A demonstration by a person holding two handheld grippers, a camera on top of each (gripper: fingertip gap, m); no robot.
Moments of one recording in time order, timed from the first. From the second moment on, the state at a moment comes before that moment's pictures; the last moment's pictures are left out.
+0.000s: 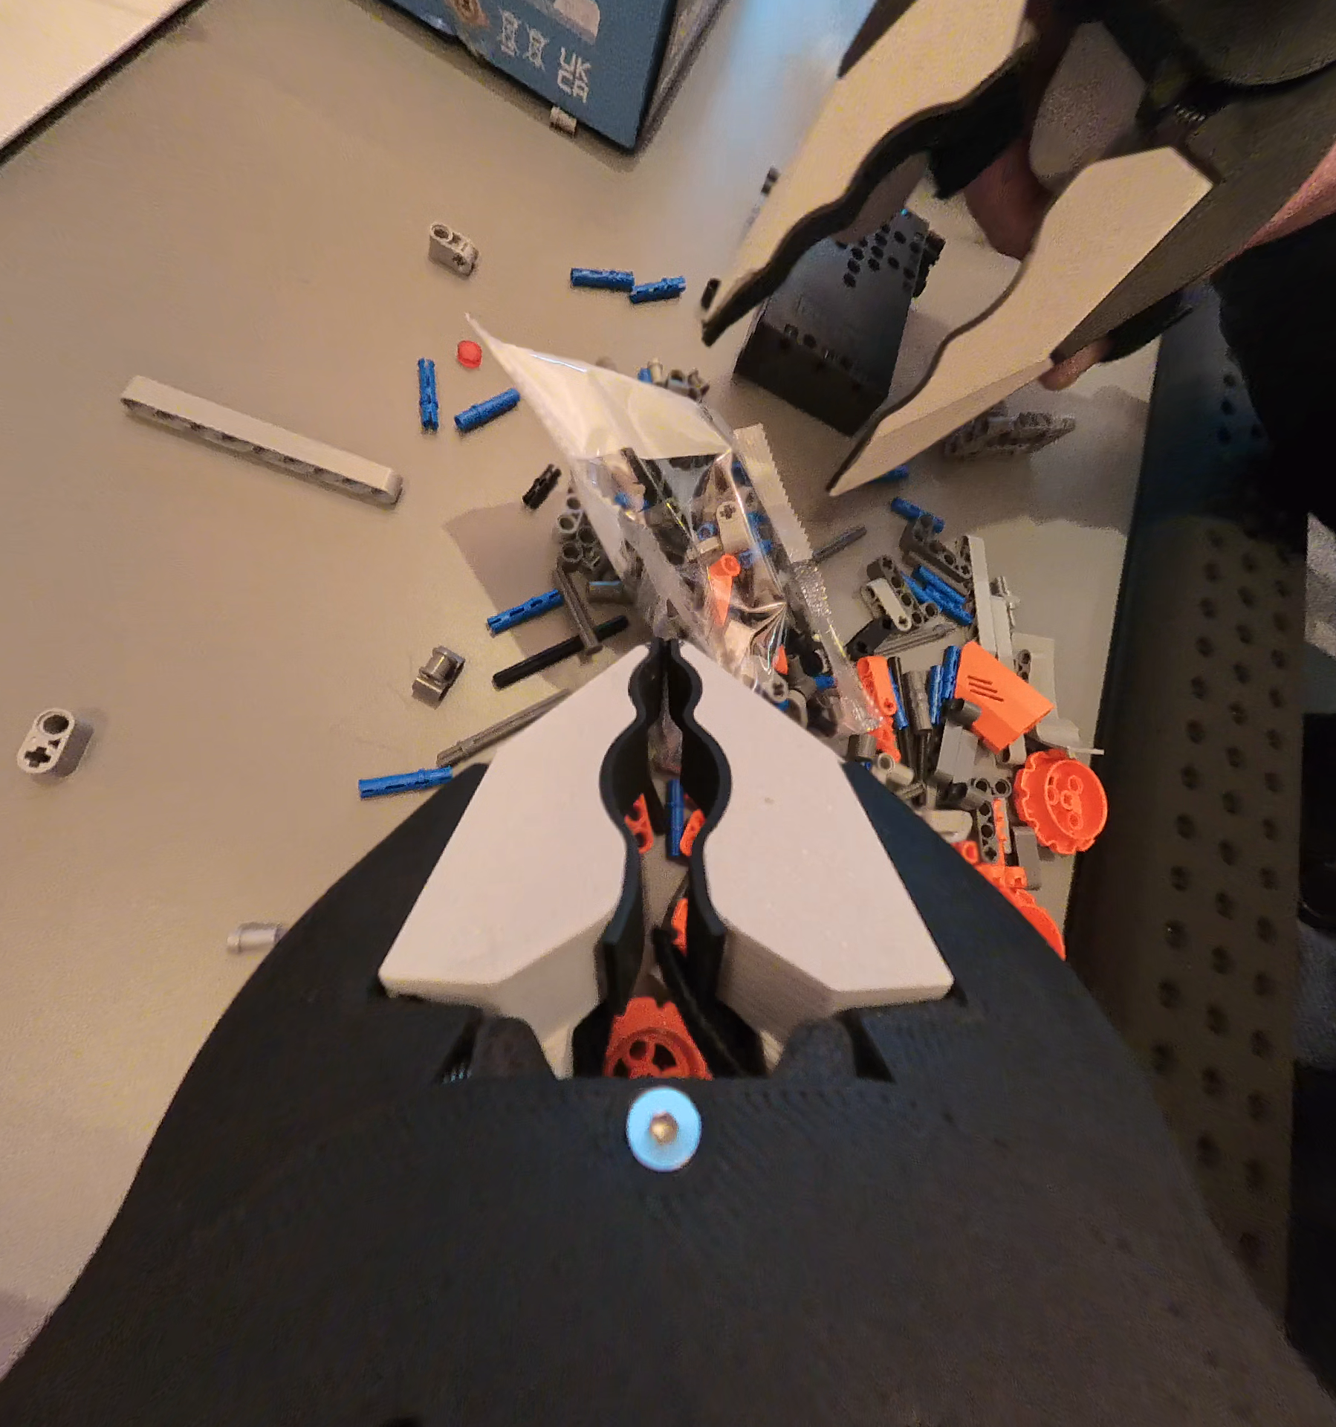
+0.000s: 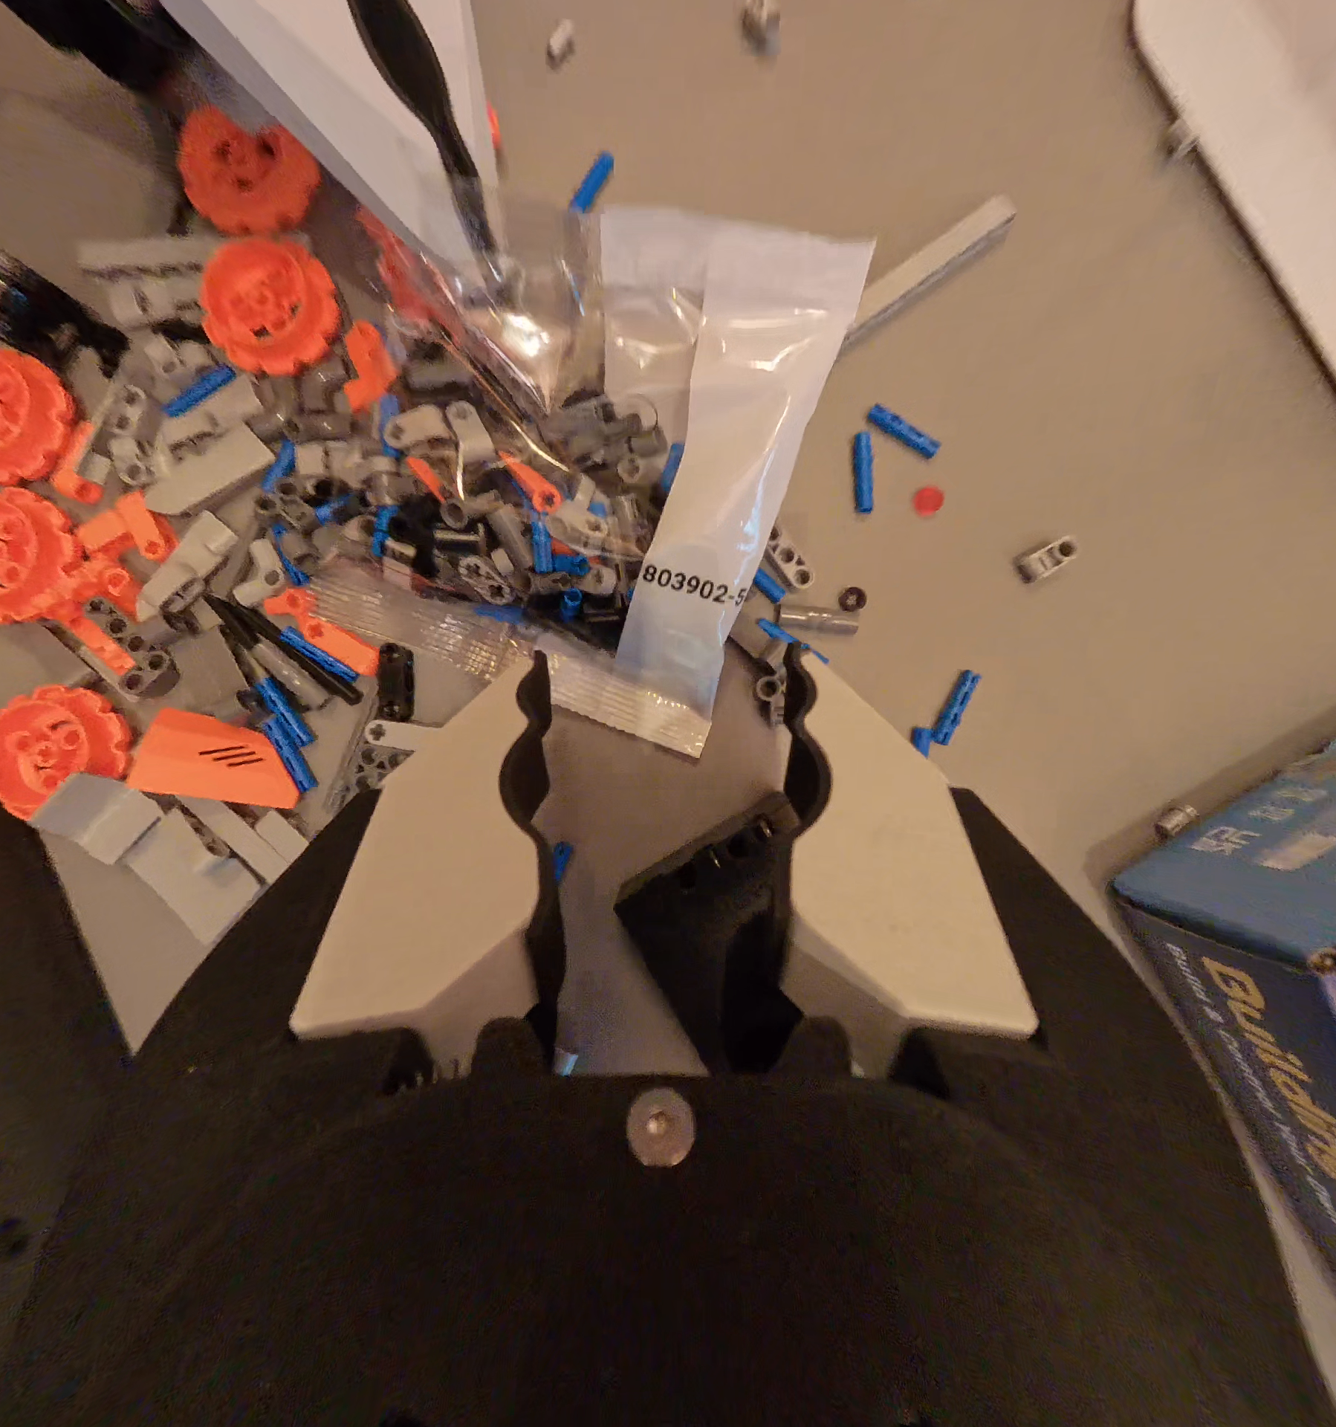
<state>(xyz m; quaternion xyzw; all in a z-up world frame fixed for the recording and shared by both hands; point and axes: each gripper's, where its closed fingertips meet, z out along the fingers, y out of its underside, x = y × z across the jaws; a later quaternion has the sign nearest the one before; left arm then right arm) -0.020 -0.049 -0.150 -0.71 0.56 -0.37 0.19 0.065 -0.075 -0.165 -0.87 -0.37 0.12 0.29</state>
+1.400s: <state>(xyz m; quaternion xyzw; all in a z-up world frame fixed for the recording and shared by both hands) 0.023 -0.051 -0.089 -0.60 0.67 -0.35 0.25 0.041 -0.069 -0.101 -0.76 -0.61 -0.07 0.23</state>
